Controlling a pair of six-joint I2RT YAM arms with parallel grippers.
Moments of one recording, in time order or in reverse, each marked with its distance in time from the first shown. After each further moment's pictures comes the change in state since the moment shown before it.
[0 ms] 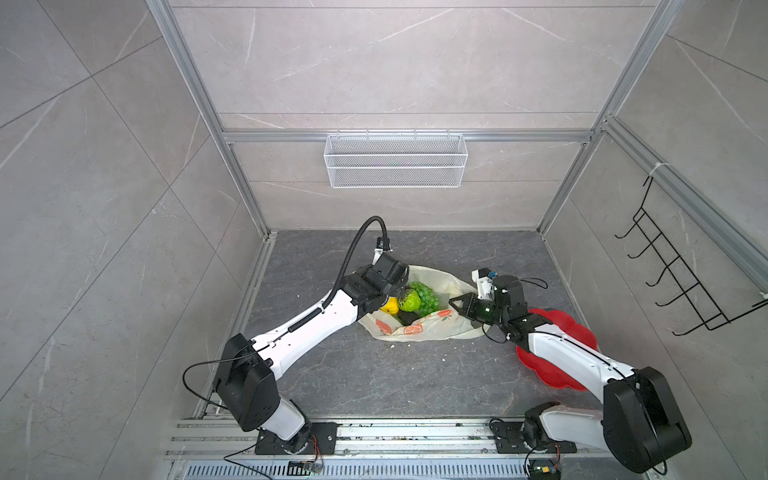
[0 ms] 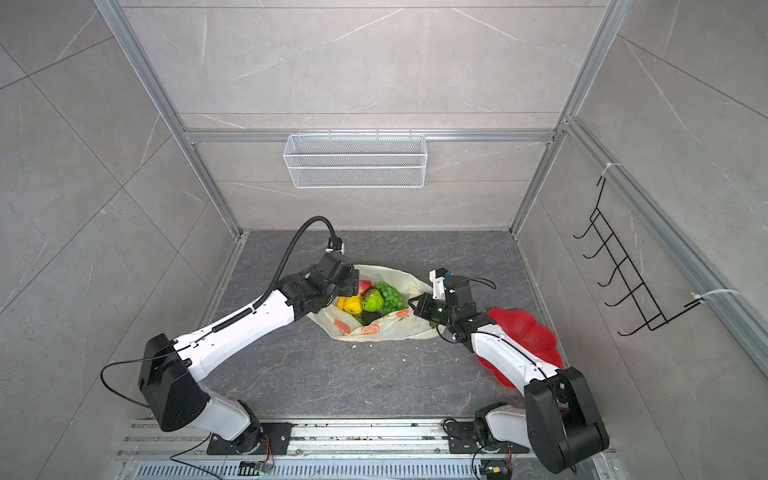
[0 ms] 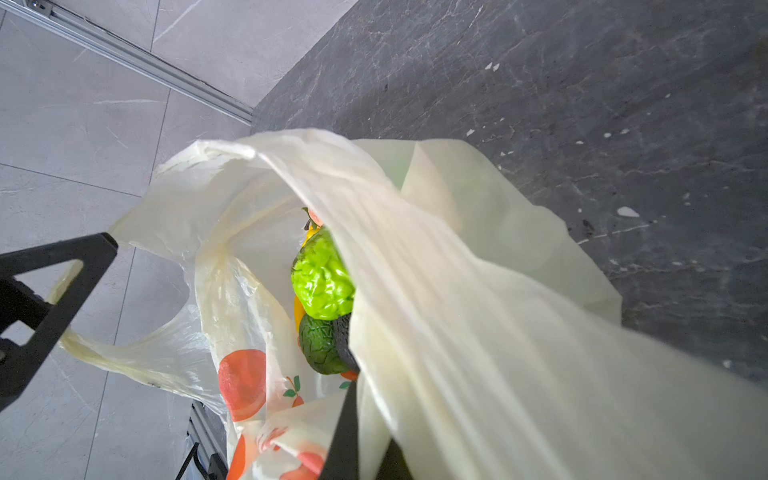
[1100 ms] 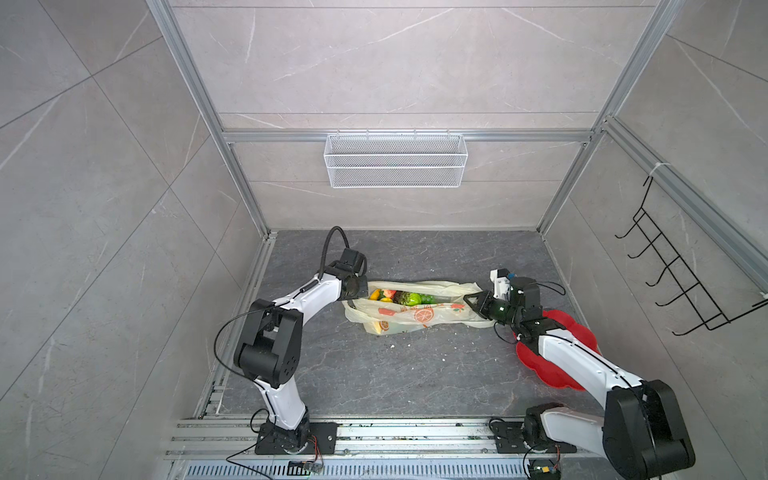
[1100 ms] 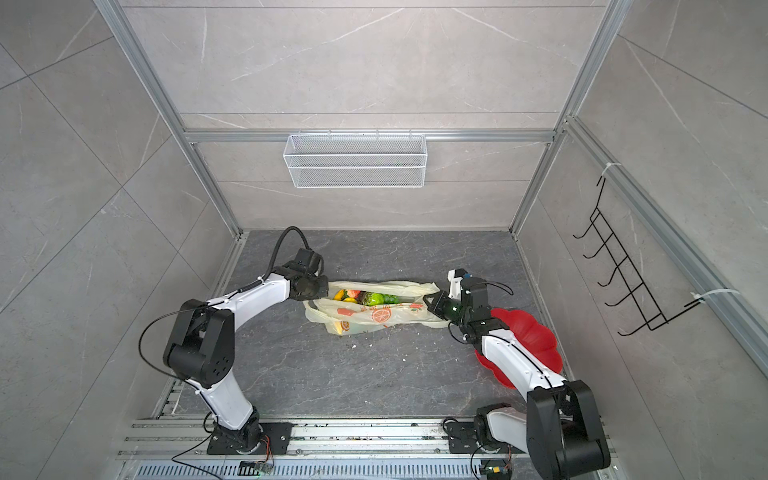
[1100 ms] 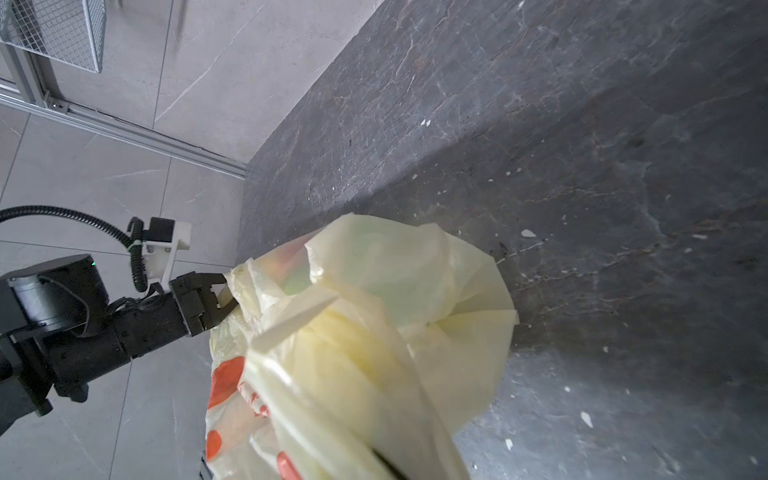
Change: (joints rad) left arm 0.399 0.167 -0.174 0.119 0.445 -0.021; right arm -0.142 -0.027 -0.059 0.067 -0.037 0.070
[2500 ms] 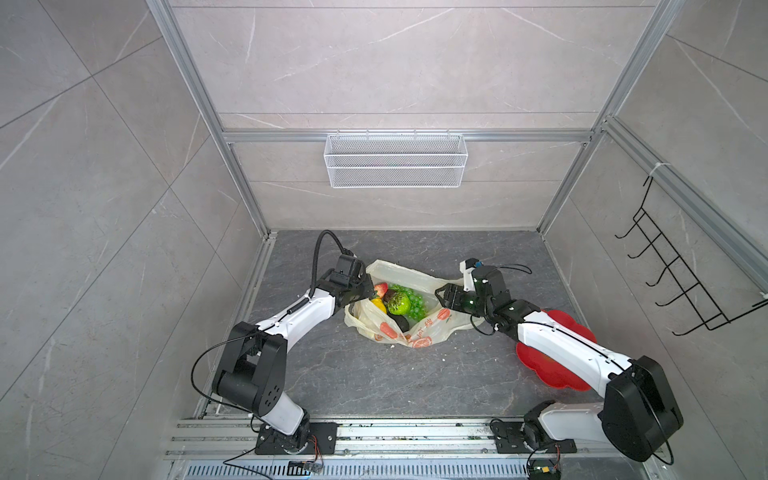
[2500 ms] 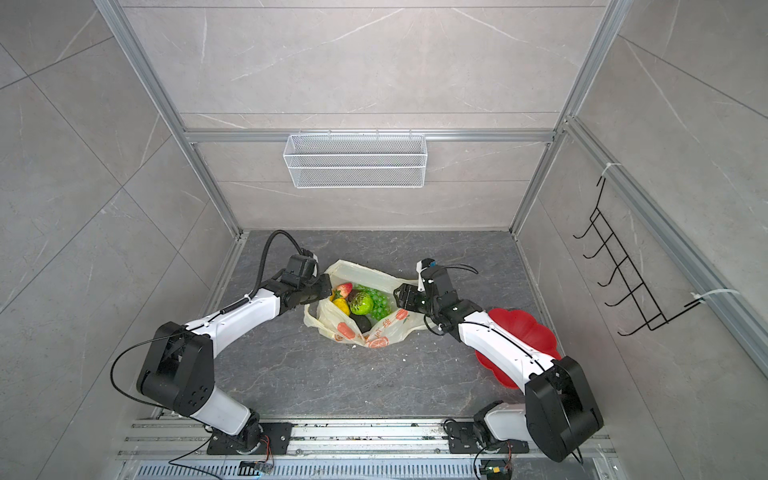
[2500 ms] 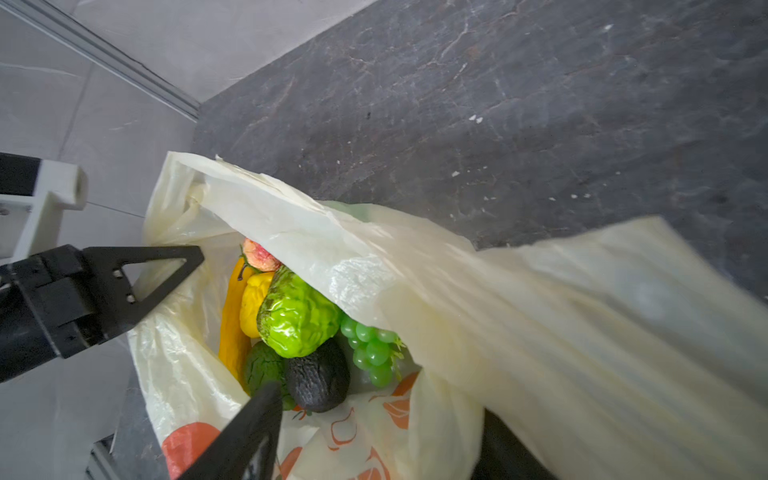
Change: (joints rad) left arm -0.061 -0.150 -0.130 0.171 0.085 -0.159; right arm 0.323 0.093 0.278 -0.303 0.391 -0.151
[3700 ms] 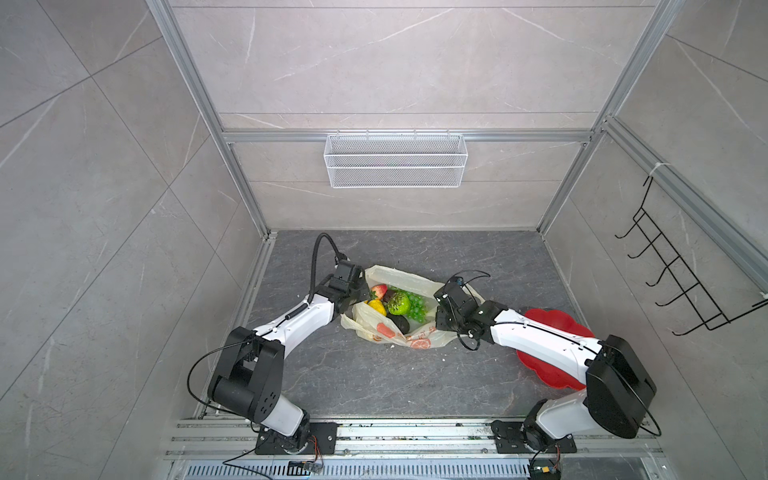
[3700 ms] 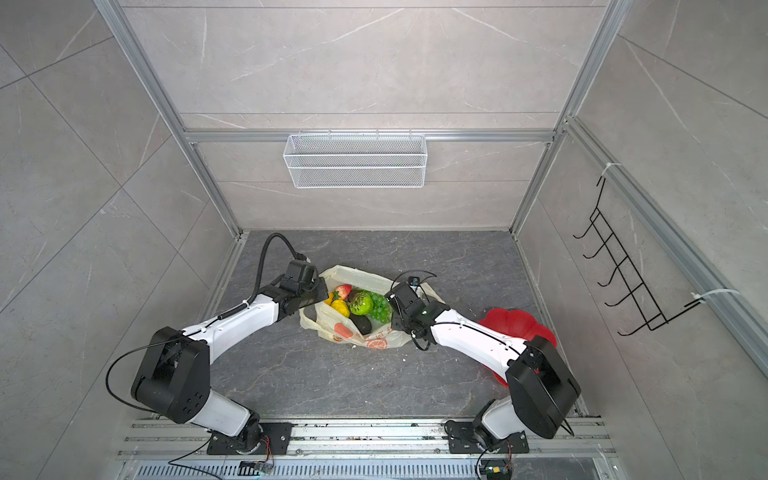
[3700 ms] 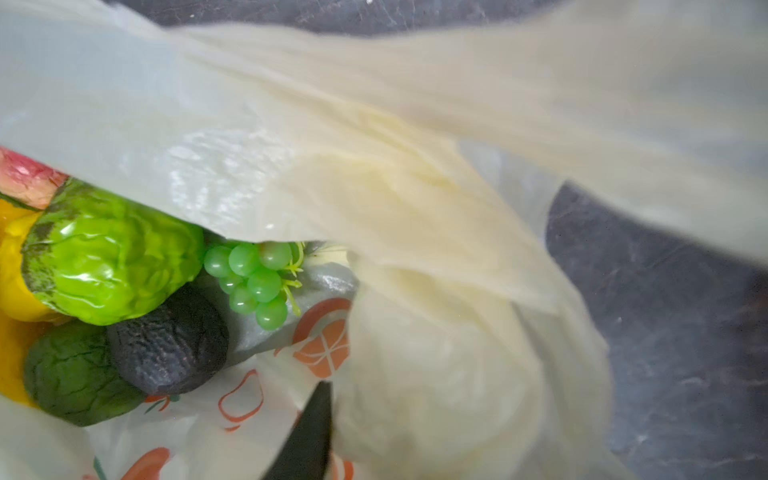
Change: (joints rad) left arm 0.038 -0.037 -0.068 0.023 -0.111 -0.043; right arm 0.214 0.101 0.033 -0.265 0.361 0.069
